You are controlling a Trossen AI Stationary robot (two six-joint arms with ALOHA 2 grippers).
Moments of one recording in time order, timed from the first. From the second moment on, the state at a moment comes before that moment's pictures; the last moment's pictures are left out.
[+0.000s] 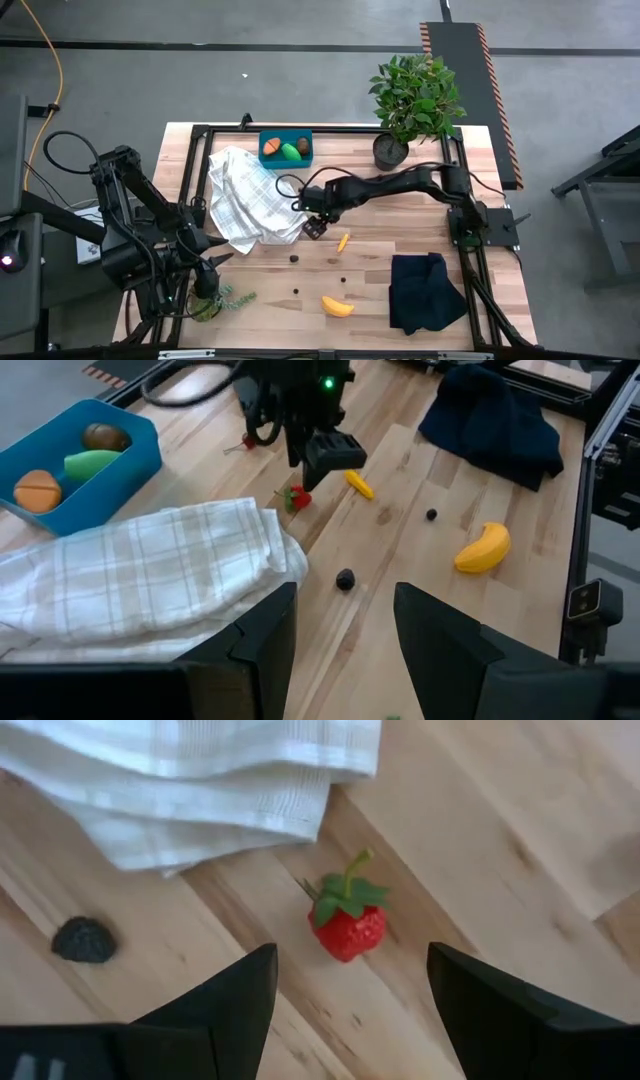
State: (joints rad) left arm -0.99 1.35 1.36 -1.53 -0.92 -1.60; right arm -0.01 2.13 1.69 -0.83 0.00 0.70
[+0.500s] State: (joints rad) left arm -0.99 1.35 1.36 -1.52 -0.92 -1.61; right arm -0.01 2.18 1.69 -0.75 -0.03 0.67
